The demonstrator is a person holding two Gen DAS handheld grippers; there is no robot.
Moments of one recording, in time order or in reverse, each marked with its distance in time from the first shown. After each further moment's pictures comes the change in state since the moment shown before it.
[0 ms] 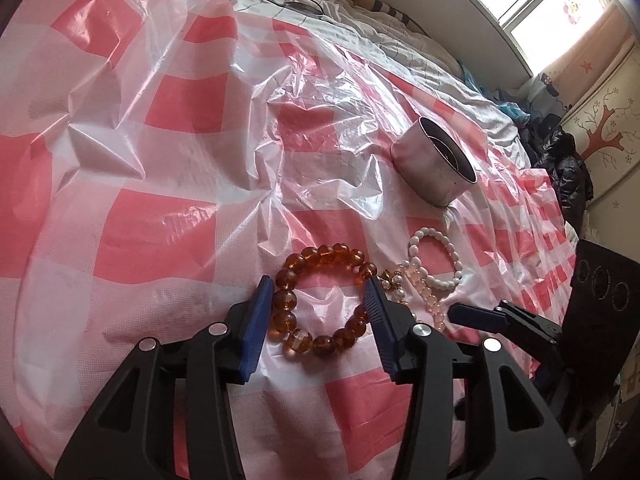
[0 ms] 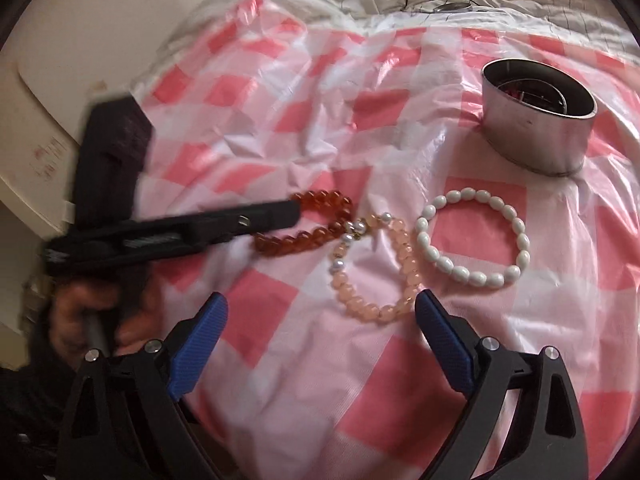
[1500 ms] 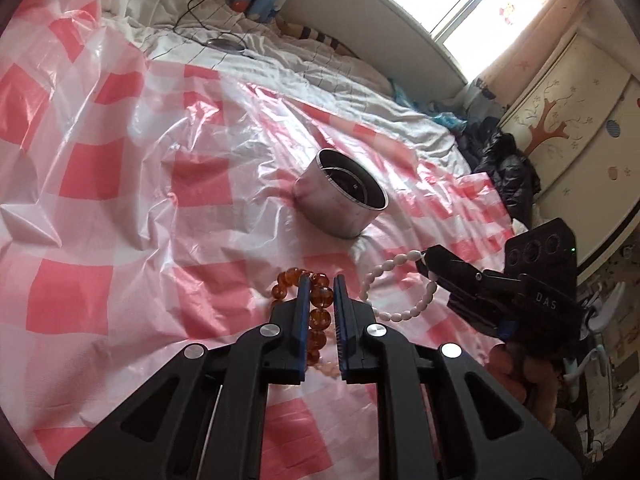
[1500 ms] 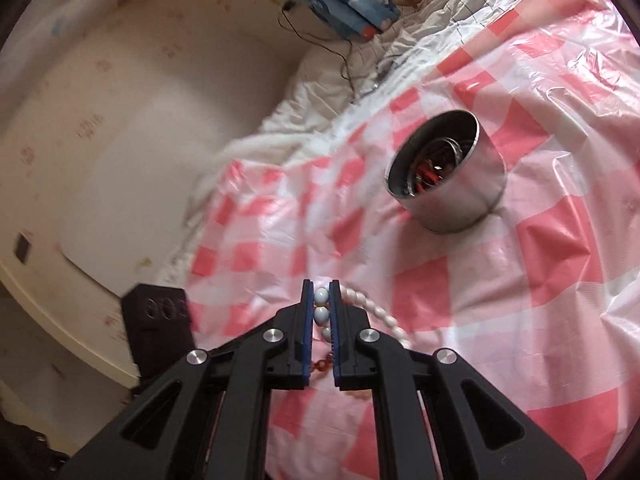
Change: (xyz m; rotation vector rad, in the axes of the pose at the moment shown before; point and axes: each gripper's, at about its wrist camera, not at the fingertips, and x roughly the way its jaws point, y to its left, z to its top) left arm -0.014 -0.052 0.007 0.124 -0.124 -0.219; right arm -0.061 -0.076 0.006 0.395 -0.387 0.268
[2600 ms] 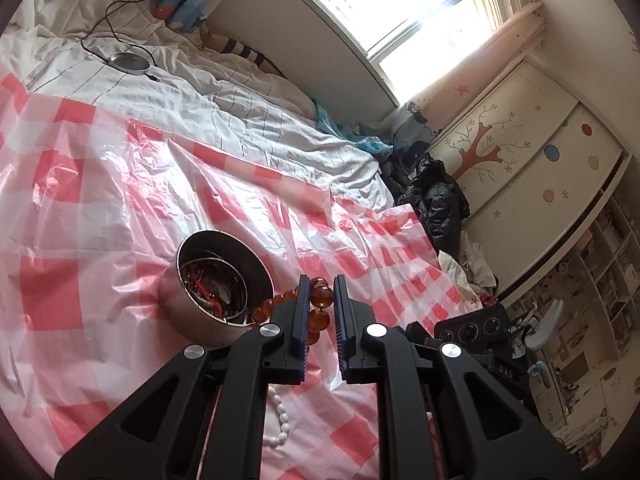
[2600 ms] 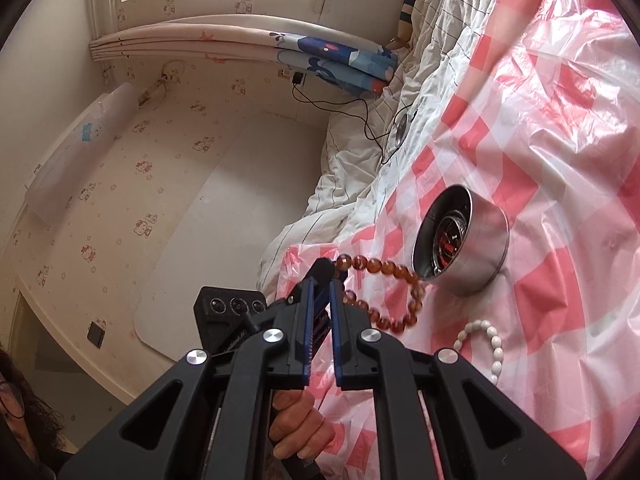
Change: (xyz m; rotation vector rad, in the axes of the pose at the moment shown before) left arm 0.064 -0.046 0.086 -0.011 -0.043 -0.289; right arm -0.053 -0.031 0.038 0.196 -0.208 0.227
